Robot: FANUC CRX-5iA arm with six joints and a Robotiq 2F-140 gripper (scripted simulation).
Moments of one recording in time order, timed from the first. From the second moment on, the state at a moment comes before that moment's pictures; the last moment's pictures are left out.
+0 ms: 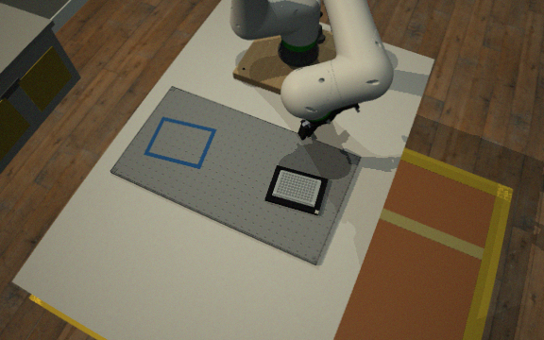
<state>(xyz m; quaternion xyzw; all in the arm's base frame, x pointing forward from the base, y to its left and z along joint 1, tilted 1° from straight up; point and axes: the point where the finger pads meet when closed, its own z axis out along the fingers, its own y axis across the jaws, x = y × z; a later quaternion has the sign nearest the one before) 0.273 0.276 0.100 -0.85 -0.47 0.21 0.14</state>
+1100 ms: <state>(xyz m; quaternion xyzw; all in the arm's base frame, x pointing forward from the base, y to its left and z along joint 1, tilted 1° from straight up) 0.409 0.268 0.080 -0.70 -0.71 0.04 0.05</state>
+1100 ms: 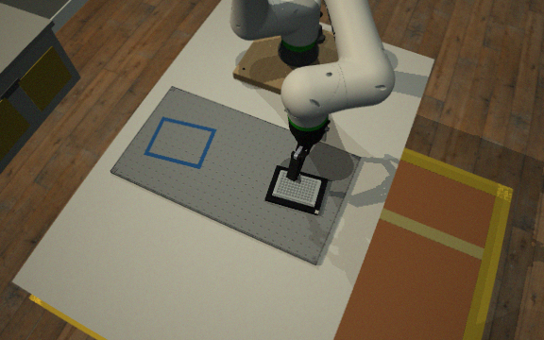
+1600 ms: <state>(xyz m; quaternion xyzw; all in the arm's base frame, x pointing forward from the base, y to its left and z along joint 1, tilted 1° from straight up) 0.472 0.269 0.085 -0.61 -0.79 0.00 -0.01</state>
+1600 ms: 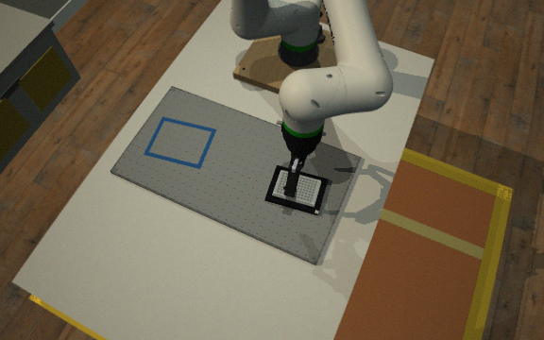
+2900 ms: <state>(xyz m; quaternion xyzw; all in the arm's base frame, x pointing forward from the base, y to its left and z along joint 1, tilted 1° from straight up) 0.474 0.269 0.045 -0.61 -0.79 0.00 -0.01</state>
